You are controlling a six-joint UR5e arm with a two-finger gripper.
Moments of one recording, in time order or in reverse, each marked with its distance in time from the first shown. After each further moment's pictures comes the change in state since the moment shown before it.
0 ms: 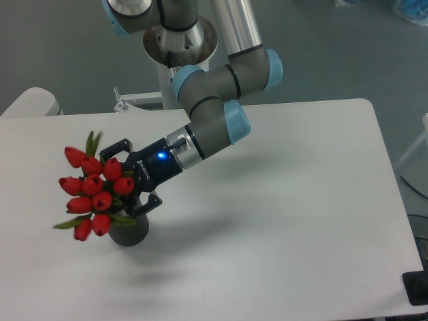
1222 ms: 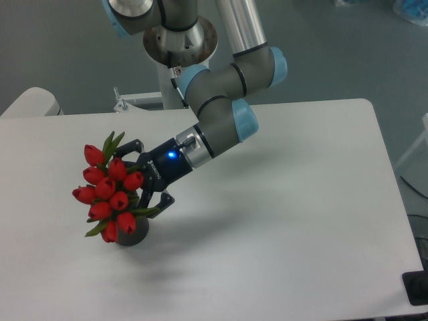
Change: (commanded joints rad) arm 0.035 -0.006 -0.028 0.002 0.005 0.063
